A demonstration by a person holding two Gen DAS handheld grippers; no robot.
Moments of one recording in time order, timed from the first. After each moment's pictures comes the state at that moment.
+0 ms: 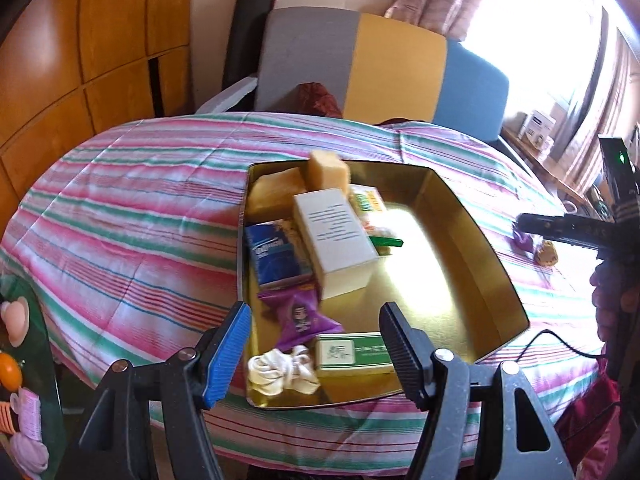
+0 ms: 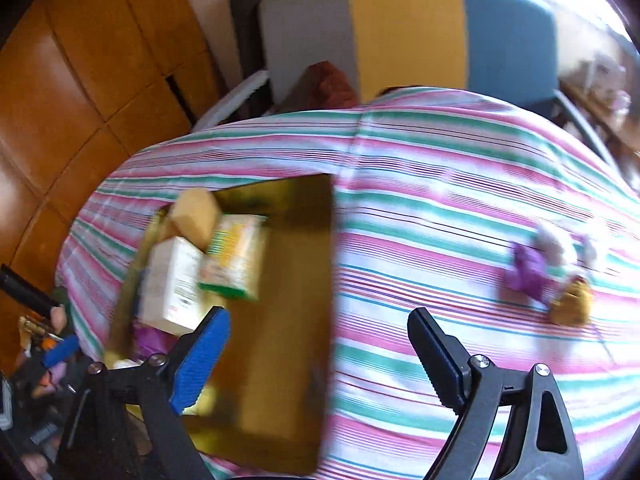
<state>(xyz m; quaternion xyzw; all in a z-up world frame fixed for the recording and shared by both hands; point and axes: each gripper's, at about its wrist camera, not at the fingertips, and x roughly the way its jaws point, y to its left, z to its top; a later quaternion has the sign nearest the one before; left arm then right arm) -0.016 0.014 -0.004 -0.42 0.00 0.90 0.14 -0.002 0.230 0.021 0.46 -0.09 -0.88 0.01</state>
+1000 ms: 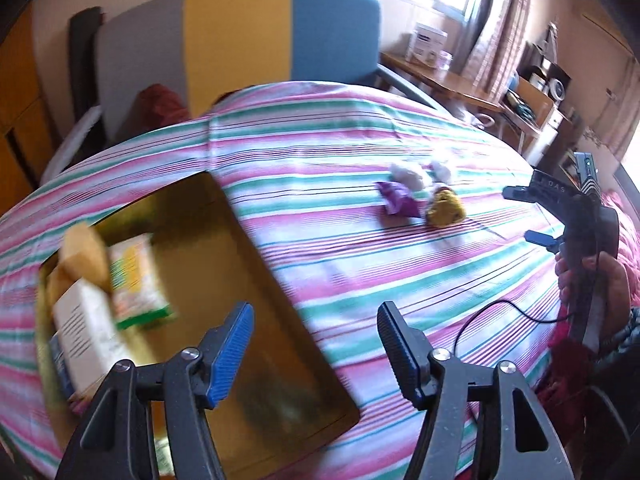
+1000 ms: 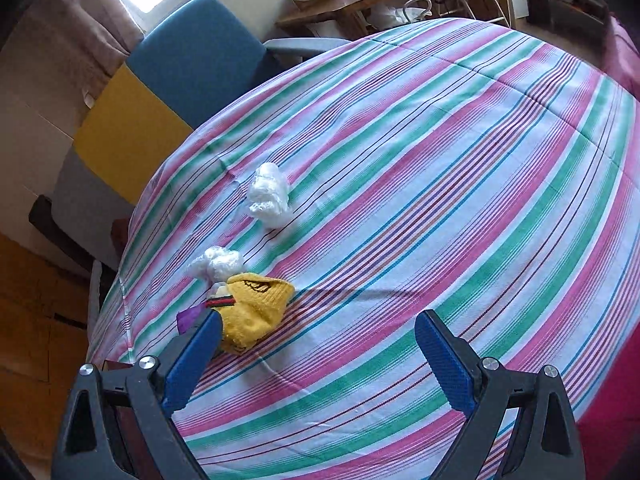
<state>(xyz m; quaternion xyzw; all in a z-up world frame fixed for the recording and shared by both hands) -0.042 0.241 0.003 -0.46 0.11 0.82 0.32 0.092 0.515 -0.026 0.37 -0.41 -0.80 -0.25</state>
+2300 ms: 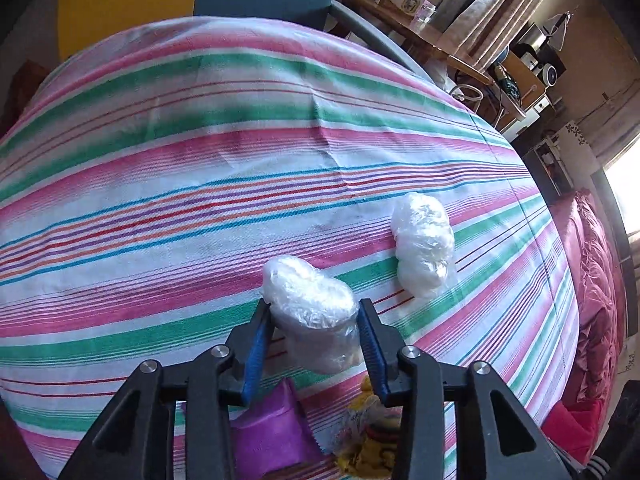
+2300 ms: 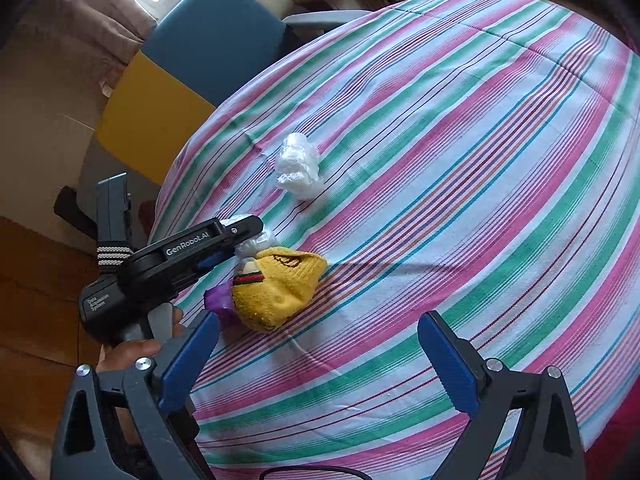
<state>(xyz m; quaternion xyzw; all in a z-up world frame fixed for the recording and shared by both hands) -0.179 0.501 -0.084 -0.56 0.09 0.74 0.38 0.089 0.509 -0.037 0.38 -0.44 -0.79 -0.18</state>
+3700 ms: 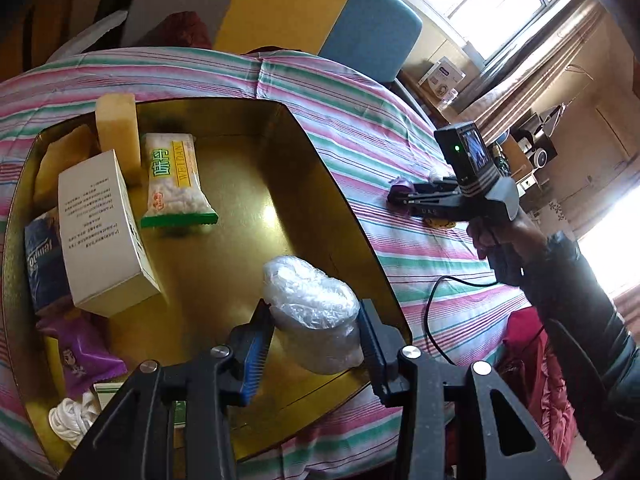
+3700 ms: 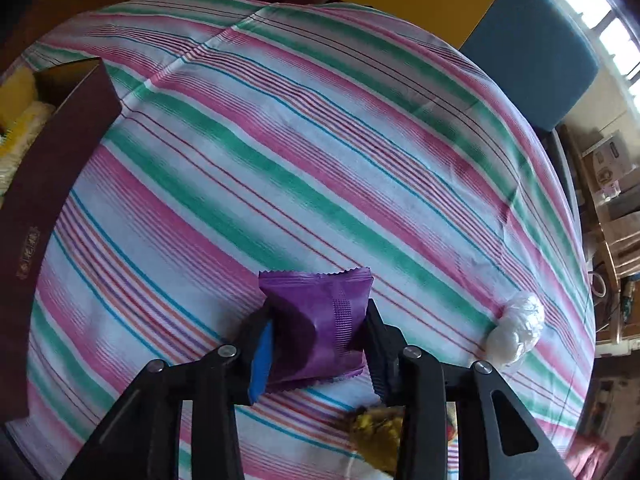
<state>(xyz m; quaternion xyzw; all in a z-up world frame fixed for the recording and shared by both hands) -0.062 0.119 -0.031 -0.53 -0.07 0.77 0.34 -0.091 0.354 -0.064 0.58 0.13 -0.80 0.00</state>
